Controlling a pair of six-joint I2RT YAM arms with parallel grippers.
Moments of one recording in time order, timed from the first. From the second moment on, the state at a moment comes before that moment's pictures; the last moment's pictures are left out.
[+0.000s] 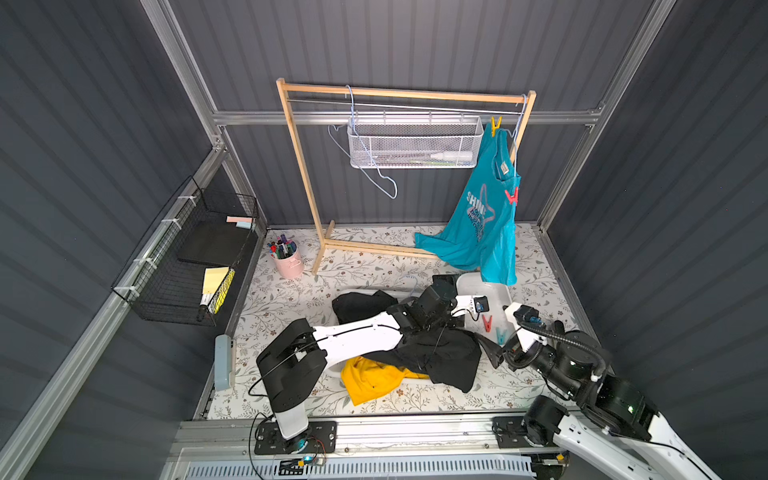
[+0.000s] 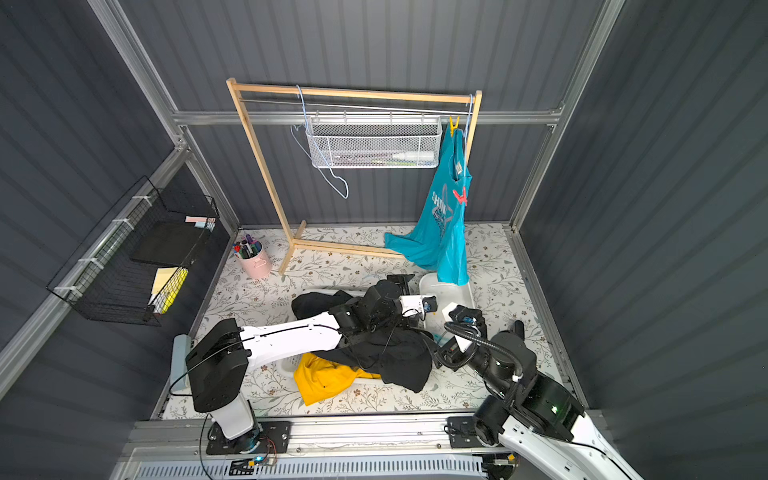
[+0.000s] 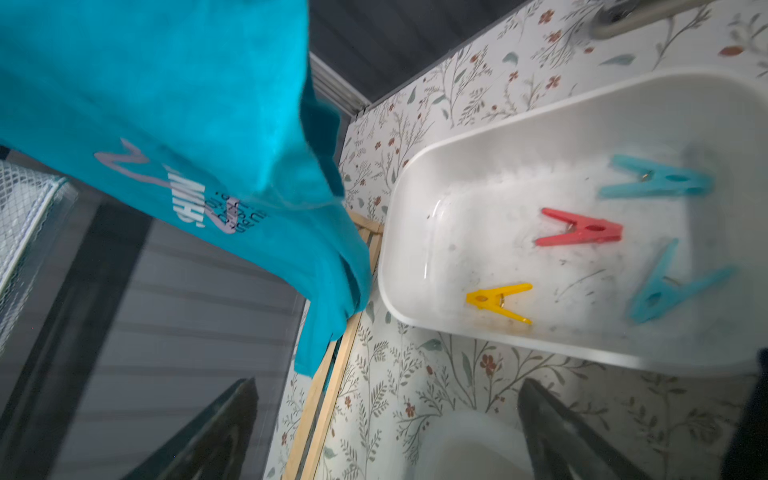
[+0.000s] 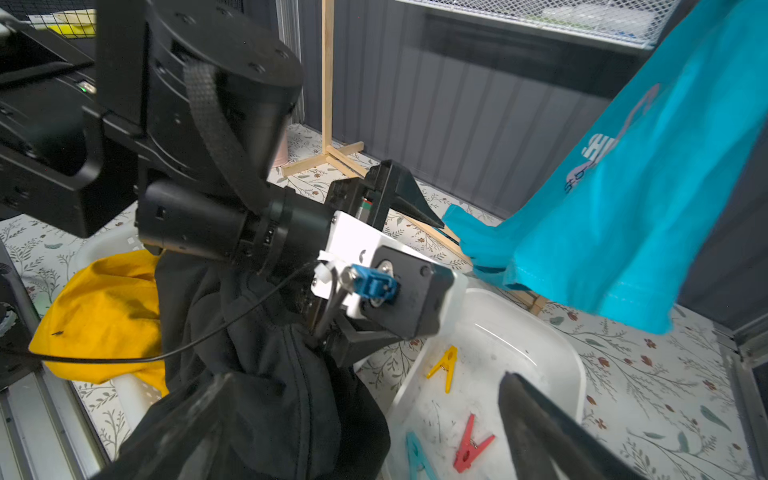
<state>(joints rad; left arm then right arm) -0.99 1.76 1.24 0.10 -0.27 0.76 0.77 0.39 0.70 -0.57 0.12 -0.07</state>
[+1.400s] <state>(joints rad) -0.34 1.37 1.13 -0.48 0.08 -0.18 0.58 1.47 1.18 -0.62 -0.47 0.12</state>
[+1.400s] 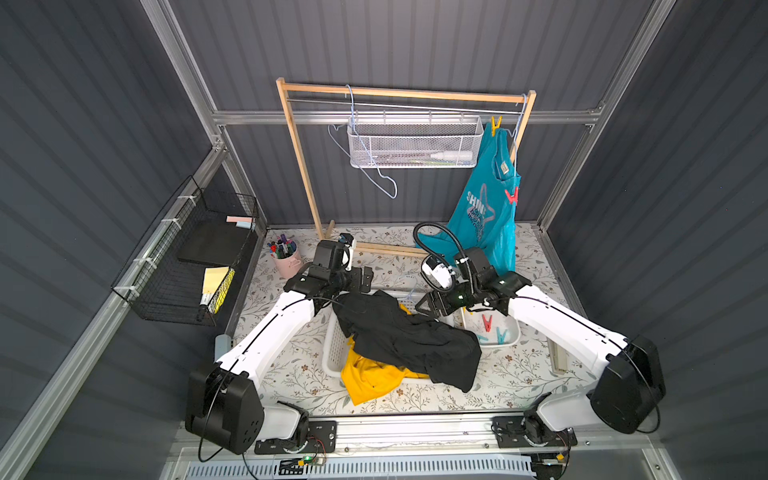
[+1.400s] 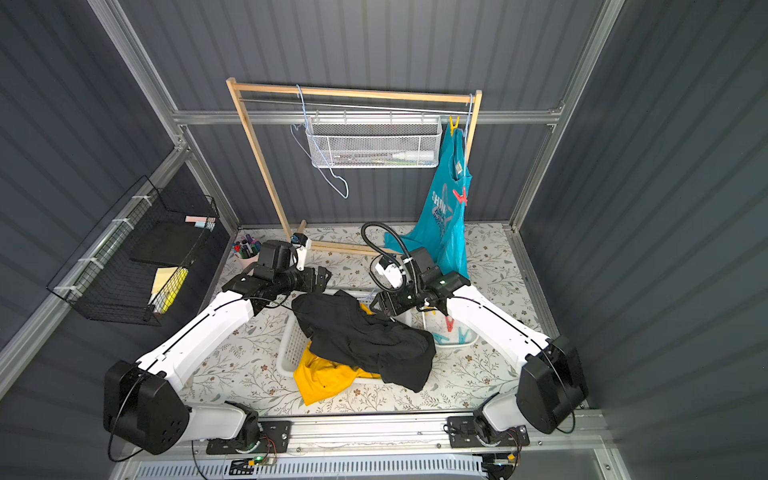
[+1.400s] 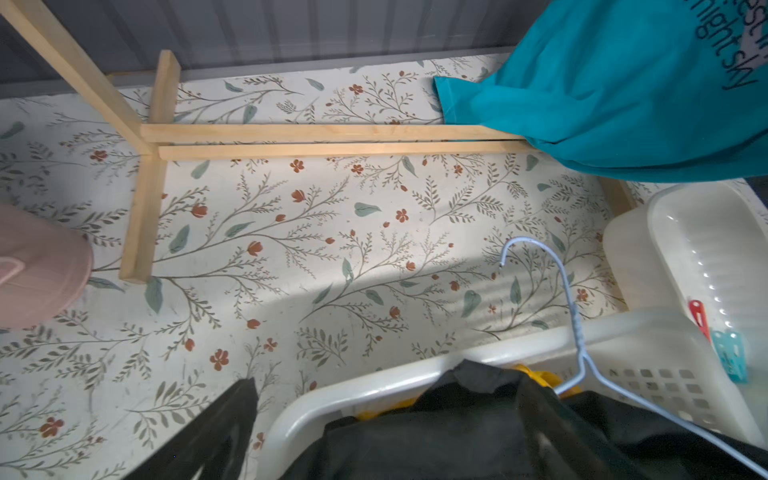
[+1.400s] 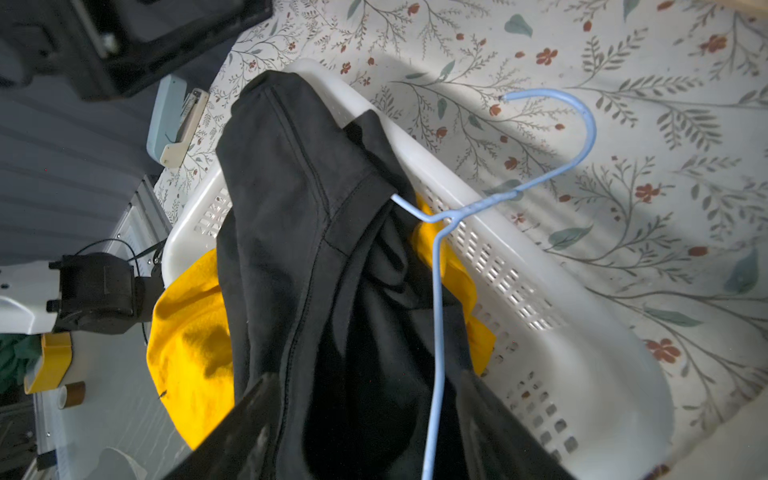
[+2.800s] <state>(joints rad) -0.34 1.30 1.04 -0.45 0.21 -0.17 0.56 1.68 1.30 -0.65 -0.54 0.05</state>
